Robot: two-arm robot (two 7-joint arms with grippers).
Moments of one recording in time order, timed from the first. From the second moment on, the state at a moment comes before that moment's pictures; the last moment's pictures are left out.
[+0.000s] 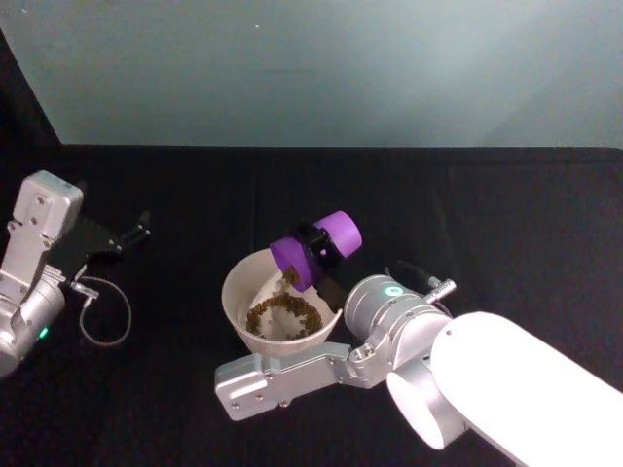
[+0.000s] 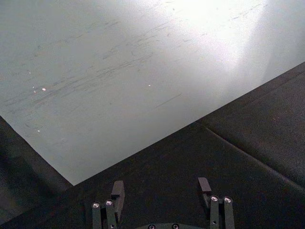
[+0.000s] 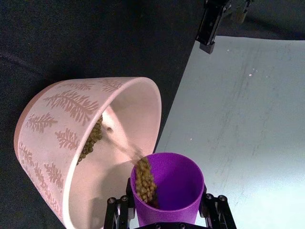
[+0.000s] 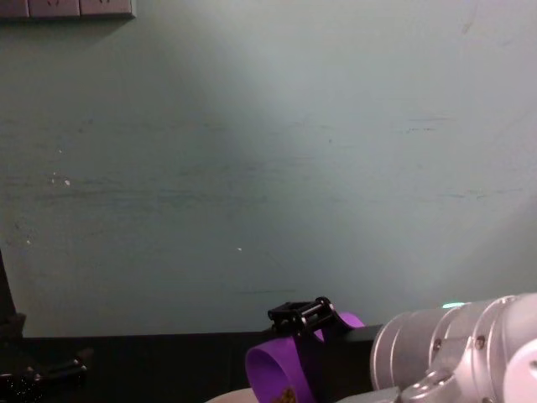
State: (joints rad) left arm -0.20 0.60 0.45 -1.41 -0.25 -0.12 0.03; right arm 0.36 0.38 -0.84 -1.78 -1.35 0.30 0.64
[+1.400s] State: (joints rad) left arm -0.20 0.60 0.45 -1.41 -0.25 -0.12 0.03; right arm 0.41 0.39 -0.94 -1.80 -1.59 0.30 0.73
